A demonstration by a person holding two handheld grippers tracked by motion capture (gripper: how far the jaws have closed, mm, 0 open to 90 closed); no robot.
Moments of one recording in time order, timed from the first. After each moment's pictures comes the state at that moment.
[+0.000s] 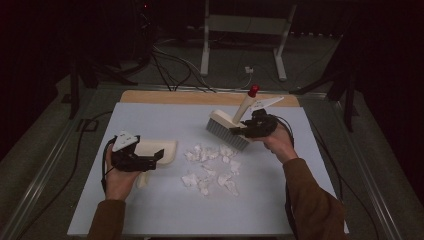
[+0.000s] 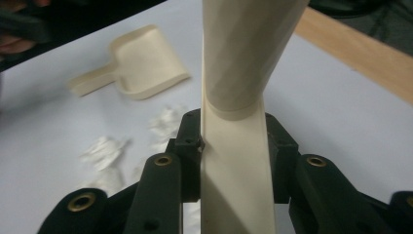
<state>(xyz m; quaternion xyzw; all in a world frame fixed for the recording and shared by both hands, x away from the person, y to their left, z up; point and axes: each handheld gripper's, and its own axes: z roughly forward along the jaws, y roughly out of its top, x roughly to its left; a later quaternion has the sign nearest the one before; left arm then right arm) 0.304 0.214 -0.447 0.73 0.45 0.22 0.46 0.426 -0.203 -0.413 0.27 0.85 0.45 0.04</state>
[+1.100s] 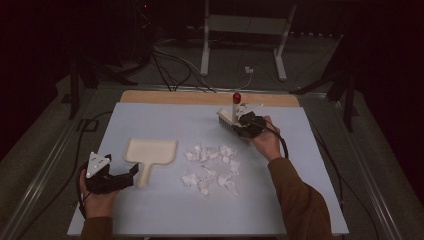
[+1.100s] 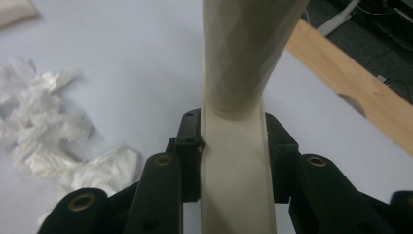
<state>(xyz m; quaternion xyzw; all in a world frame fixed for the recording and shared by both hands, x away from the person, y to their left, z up) 0.260 0.263 -0.483 0.68 0.51 0.28 0.44 0.445 -0.175 -0.458 0.31 0.87 0.30 0.21</state>
